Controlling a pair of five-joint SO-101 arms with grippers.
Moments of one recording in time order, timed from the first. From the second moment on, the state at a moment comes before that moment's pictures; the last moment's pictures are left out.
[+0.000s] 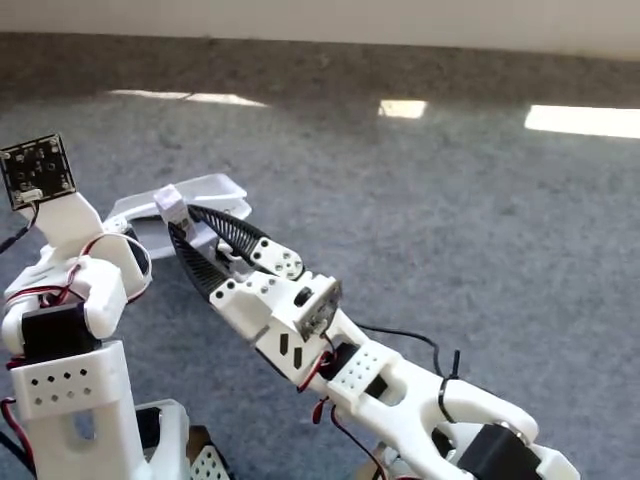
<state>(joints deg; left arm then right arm) -17.5 -56.7 39.7 69.7 12.9 -53.8 -22.6 71.3 -65.3 4.8</state>
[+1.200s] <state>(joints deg) -17.5 -56.7 40.0 69.7 12.9 -53.9 -34.6 78.8 -62.1 4.7</state>
